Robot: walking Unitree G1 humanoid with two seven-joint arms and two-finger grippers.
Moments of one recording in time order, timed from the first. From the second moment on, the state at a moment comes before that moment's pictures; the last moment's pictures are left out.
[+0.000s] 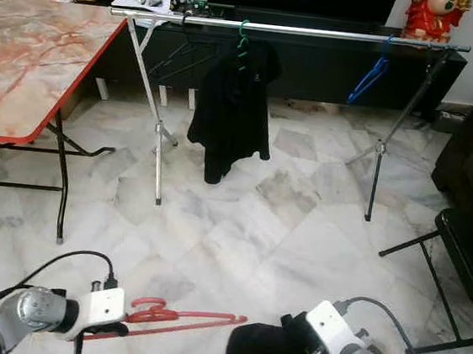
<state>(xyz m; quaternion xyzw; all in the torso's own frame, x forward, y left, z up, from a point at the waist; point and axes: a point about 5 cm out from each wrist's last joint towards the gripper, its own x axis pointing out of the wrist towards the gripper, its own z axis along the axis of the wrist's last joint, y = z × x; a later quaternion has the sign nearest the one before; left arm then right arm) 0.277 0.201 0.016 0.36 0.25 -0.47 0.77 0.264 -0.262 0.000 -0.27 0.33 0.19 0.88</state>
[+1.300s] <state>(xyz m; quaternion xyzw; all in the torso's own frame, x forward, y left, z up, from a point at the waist) 0.225 0.244 -0.038 0.08 0.32 -0.04 0.94 0.244 -0.202 -0.036 0.16 0.23 -0.16 0.95</state>
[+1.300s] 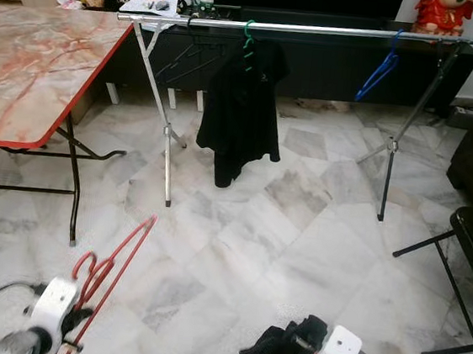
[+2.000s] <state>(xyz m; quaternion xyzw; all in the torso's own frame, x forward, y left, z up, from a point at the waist) 0.164 0.248 -0.077 0.05 0.44 0.04 0.90 0.262 -0.216 -0.011 0.12 0.15 -0.17 0.97</state>
